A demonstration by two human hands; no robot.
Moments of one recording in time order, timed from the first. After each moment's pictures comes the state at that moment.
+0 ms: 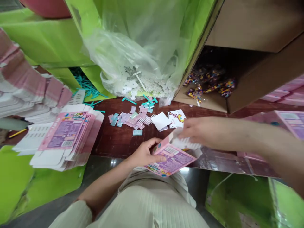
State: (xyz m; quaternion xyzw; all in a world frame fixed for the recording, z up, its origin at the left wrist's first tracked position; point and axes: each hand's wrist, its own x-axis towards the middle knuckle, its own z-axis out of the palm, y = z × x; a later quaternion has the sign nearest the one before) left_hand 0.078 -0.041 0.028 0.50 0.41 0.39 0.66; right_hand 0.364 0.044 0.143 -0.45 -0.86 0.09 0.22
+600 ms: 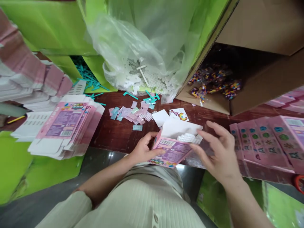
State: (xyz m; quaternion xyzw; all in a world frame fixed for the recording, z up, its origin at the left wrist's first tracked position) left_hand 0.089 -0.052 0.021 0.54 0.42 0.47 0.55; right_hand 0.371 -0.028 0.111 -0.47 -0.82 -0.01 0.32
